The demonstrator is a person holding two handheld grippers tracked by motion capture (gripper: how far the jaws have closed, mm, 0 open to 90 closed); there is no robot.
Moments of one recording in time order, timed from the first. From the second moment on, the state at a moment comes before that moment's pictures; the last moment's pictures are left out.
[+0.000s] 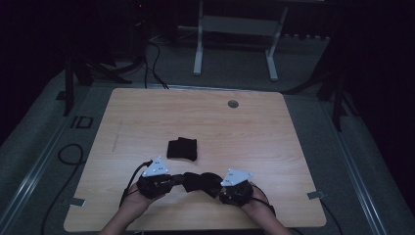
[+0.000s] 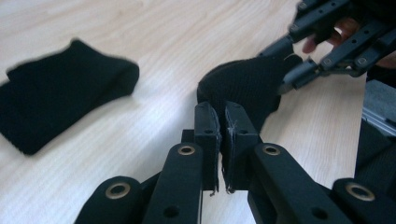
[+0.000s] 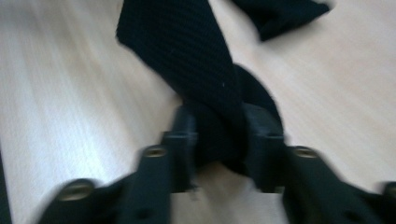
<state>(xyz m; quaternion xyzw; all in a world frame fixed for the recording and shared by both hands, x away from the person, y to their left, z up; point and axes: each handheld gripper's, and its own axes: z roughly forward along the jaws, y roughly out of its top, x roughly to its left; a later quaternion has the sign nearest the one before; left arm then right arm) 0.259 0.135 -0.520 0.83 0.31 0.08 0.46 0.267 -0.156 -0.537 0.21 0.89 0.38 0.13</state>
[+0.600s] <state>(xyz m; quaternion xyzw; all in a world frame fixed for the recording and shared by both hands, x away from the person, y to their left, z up) 0.250 0.165 -0.542 0.85 0.32 0.04 0.41 0.295 -0.188 -0.515 0.24 0.89 0.37 0.10</state>
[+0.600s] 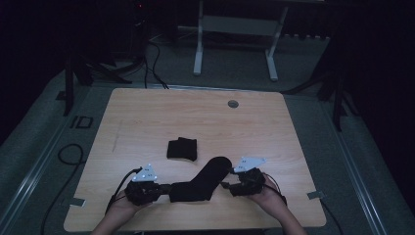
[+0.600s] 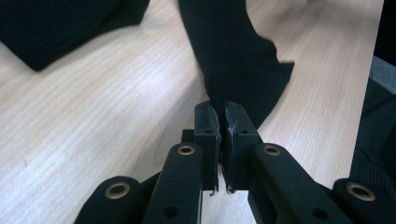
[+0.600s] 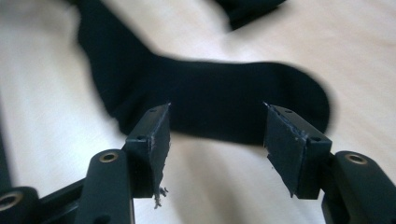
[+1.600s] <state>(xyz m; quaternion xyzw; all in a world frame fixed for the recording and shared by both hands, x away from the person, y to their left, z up) 0.244 0.140 -0.561 0.86 0.35 0.10 0.36 0.349 -0.160 -0.543 0.25 0.90 0.33 0.15</state>
